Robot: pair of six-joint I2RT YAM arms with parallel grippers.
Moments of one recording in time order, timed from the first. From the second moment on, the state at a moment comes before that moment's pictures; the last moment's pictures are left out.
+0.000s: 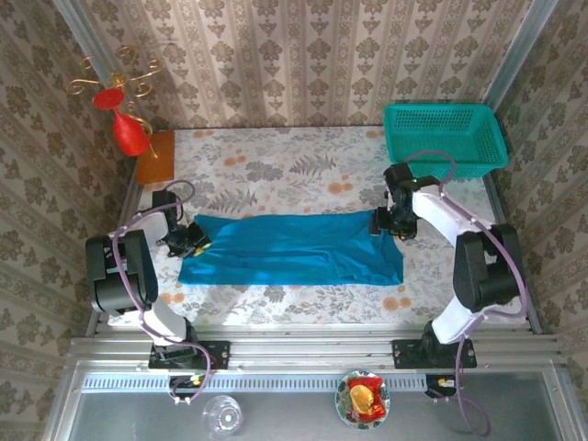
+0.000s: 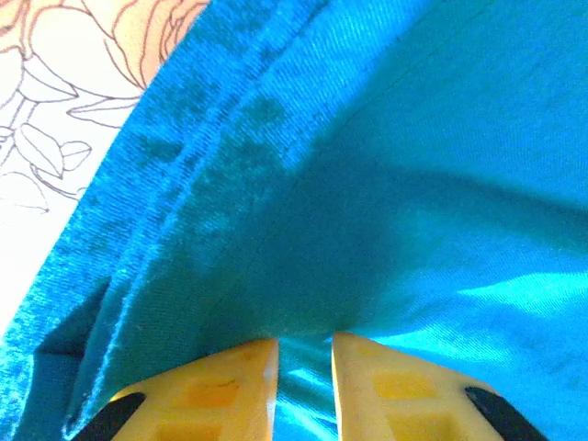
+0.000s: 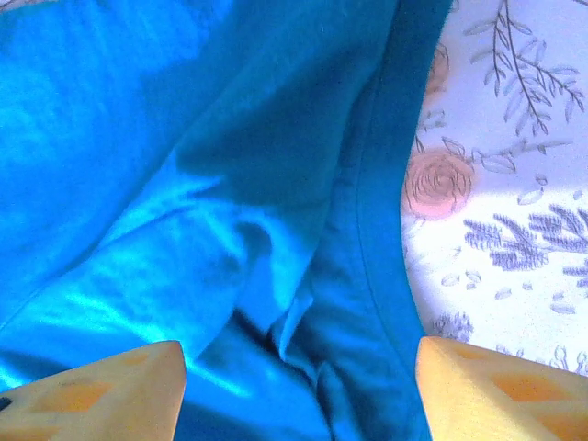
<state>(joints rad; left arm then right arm) 0.11 1.63 0.87 -0.60 0.33 -0.44 0.18 1.67 1.16 -0.91 -0.06 0.32</state>
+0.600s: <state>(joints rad) 0.10 1.60 0.86 -0.59 0.33 -0.44 0.13 1.86 1.18 -0.89 -0.06 0.30</state>
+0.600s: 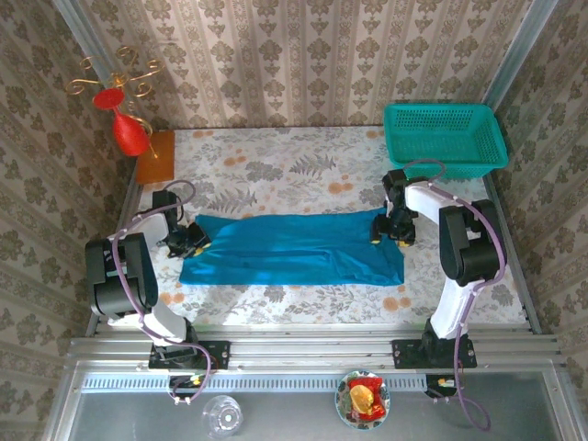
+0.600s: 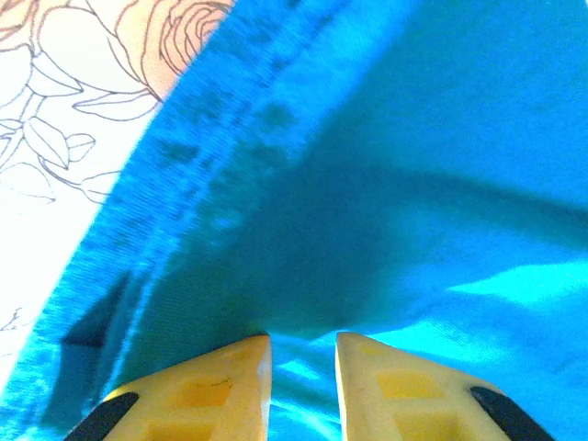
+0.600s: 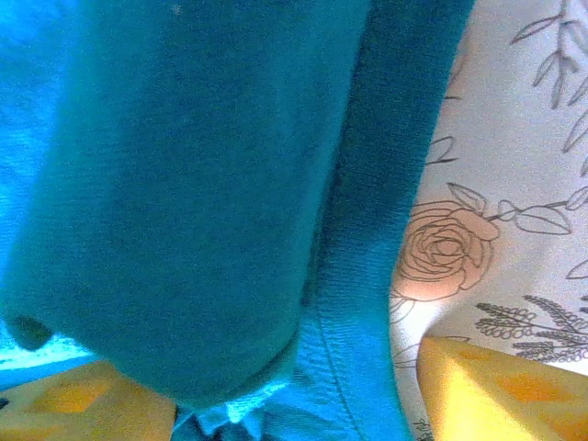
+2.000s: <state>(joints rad) -0.04 1.62 0.90 -0.63 0.39 -0.41 0.13 1.80 1.39 -1.28 0.29 0.36</state>
